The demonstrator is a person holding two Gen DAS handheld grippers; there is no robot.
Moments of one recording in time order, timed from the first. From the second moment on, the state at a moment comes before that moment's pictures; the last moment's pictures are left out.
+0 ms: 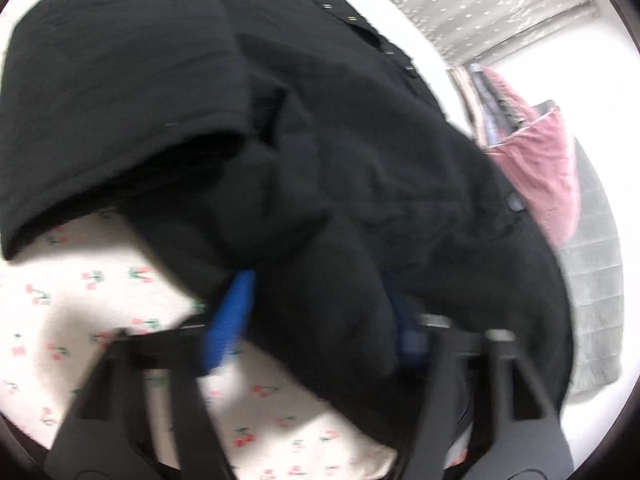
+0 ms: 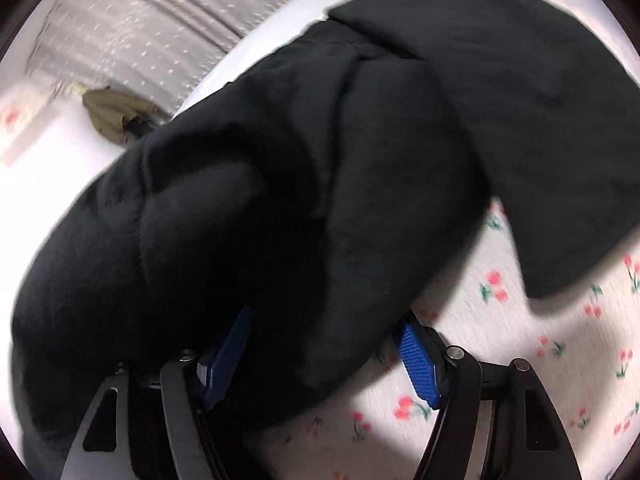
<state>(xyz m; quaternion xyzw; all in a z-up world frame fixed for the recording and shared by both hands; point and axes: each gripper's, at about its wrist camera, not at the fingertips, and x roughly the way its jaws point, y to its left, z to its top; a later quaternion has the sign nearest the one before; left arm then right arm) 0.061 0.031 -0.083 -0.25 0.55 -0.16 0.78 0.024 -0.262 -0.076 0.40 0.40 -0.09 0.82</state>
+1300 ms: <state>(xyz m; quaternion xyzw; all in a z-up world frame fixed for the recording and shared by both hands) 0.016 0.165 -0.044 0.07 0.47 -0.12 0.87 -0.089 -0.235 0.018 0.12 0.38 -0.19 0.90</state>
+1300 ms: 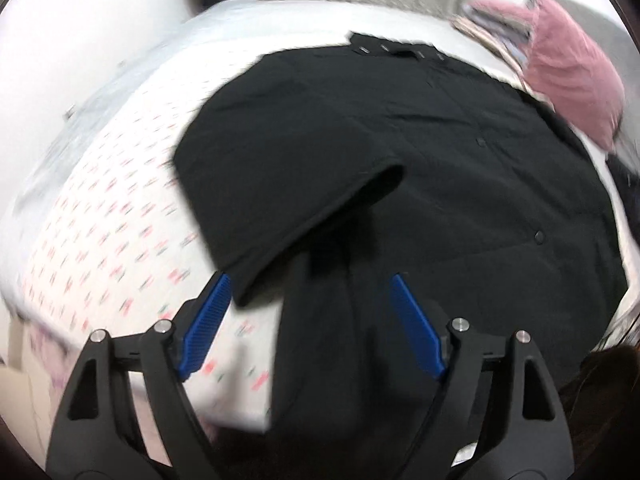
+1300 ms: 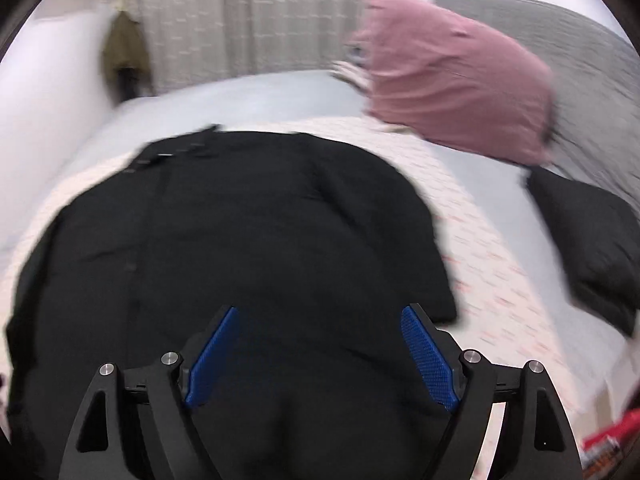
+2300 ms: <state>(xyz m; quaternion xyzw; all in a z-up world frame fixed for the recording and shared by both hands) 0.290 0.405 0.017 0.07 0.36 0.38 0.85 0.028 -0.218 -0.056 0.12 0.42 -0.19 0.88</state>
